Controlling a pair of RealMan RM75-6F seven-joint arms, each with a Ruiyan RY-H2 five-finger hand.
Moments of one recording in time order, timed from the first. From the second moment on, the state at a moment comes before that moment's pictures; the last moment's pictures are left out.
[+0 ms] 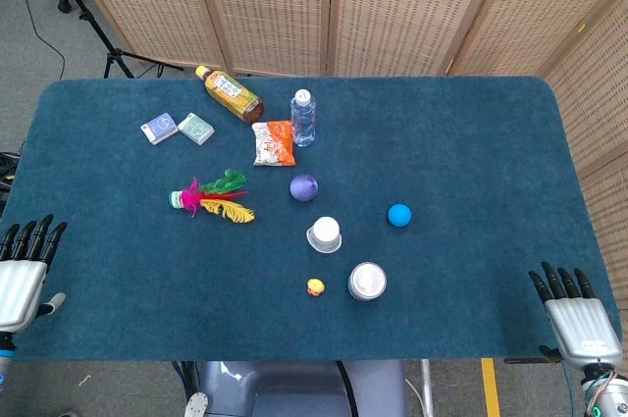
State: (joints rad) left arm -0.12 -1.05 -0.01 -1.79 1.41 1.42 0.44; right arm 0.14 -0.89 -0.08 -1.96 -1.27 1.27 -0.60
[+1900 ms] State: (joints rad) left arm -0.56 -1.30 -0.29 -1.85 0.78 1.08 0.56; right arm 0.14 -0.87 -0.08 -1.94 -1.28 1.23 -0.49
